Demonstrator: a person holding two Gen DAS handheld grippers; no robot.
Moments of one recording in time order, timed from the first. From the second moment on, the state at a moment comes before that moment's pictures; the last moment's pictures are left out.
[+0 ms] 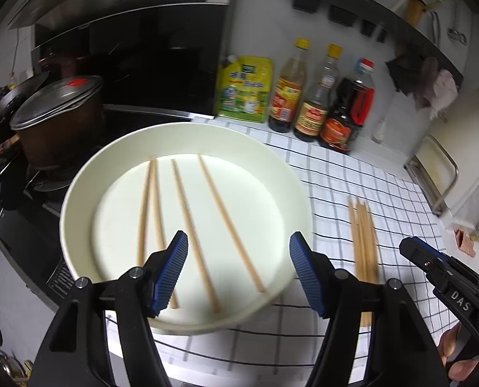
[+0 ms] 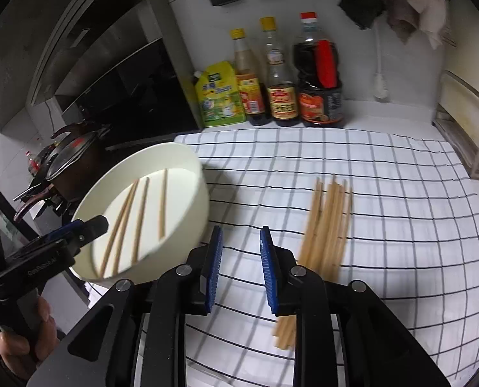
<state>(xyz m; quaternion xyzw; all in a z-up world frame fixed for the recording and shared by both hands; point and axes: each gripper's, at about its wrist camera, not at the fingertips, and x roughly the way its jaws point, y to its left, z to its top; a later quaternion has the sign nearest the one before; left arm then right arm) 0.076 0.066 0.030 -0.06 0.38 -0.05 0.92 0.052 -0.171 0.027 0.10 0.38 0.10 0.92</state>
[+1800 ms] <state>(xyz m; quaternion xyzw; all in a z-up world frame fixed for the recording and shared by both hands) 0.086 -0.047 -0.030 0.00 0.42 -0.13 0.90 0.074 -0.218 -0.073 0.04 0.47 0.00 0.88</state>
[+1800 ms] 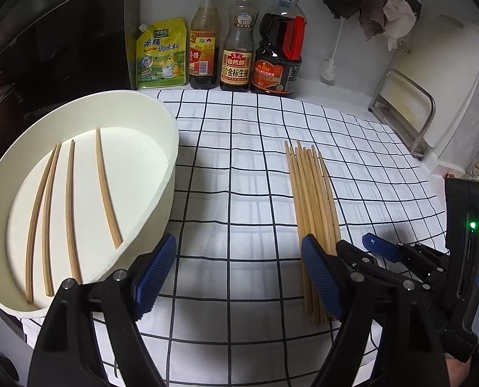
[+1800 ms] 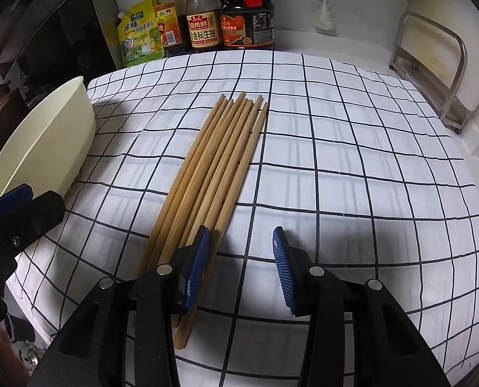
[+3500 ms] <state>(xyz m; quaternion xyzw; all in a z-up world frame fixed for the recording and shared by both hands) 0.127 -0.106 -0.080 0.07 0.48 -0.10 0.87 0.063 -0.271 -0.077 0.08 0.46 0.01 0.89</state>
